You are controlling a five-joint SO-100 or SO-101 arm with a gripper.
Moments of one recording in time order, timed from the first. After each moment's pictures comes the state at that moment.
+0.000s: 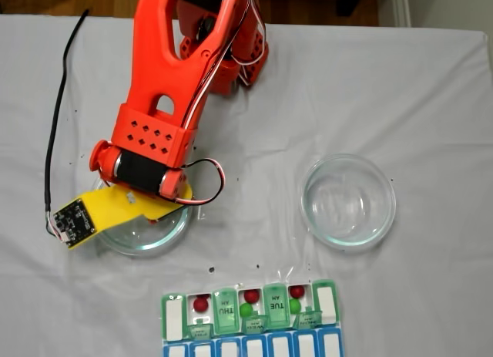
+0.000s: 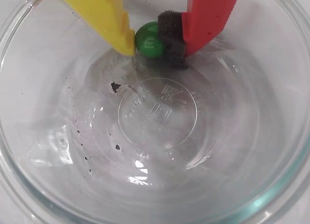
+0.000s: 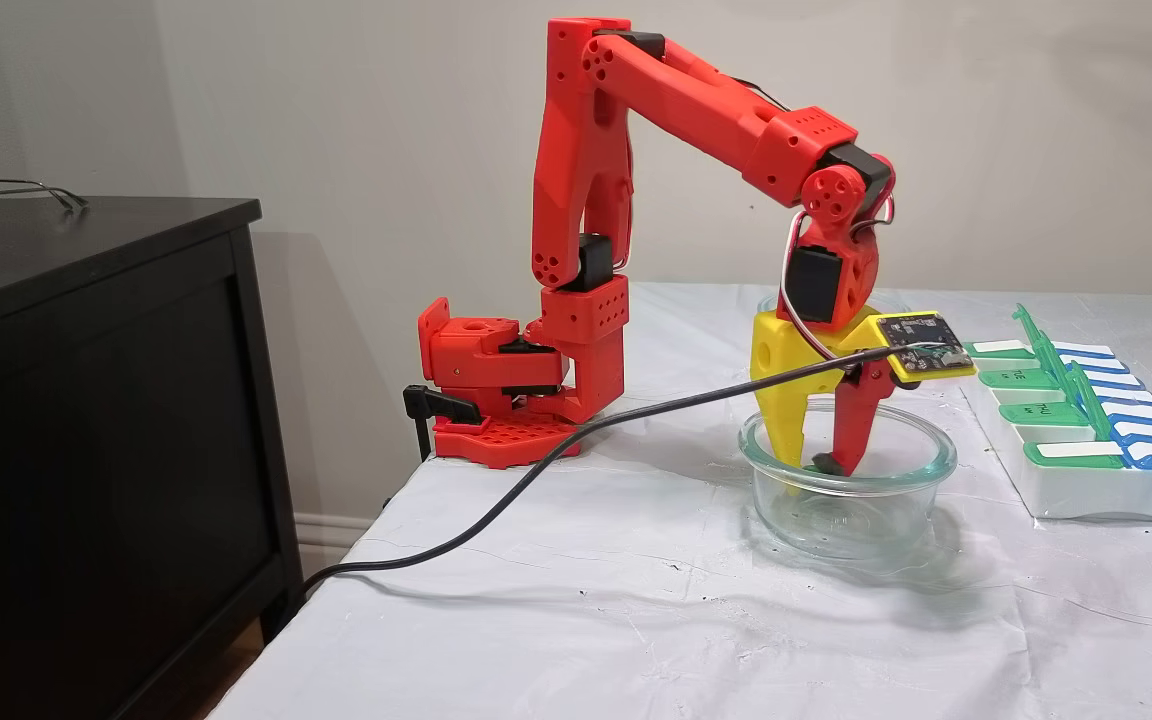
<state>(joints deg) 20.8 107.0 119.2 70.1 -52.8</state>
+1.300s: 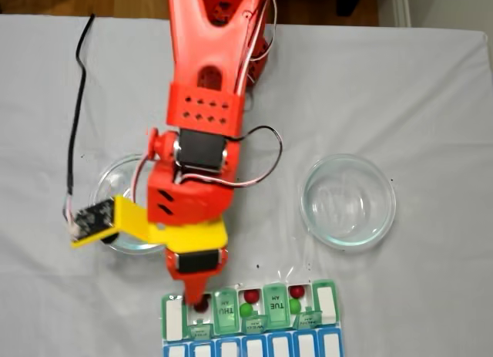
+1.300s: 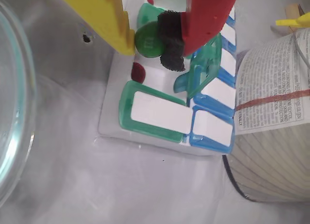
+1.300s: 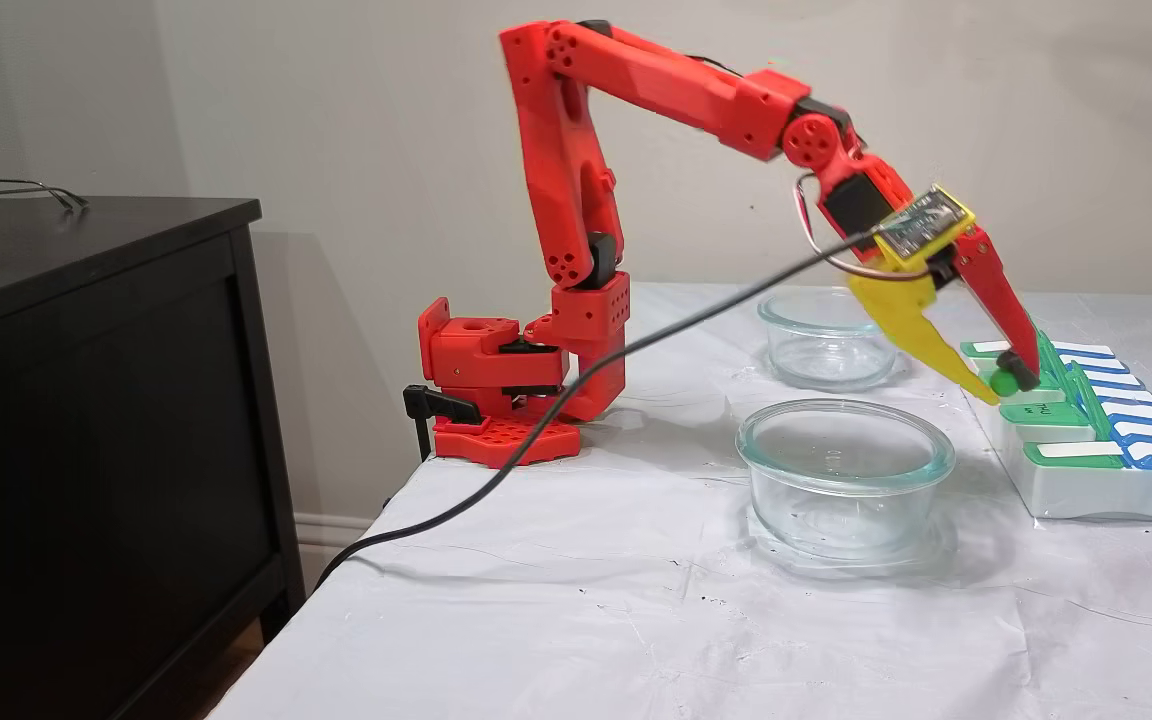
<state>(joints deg) 7.7 119.7 126.3 23.5 -20.4</state>
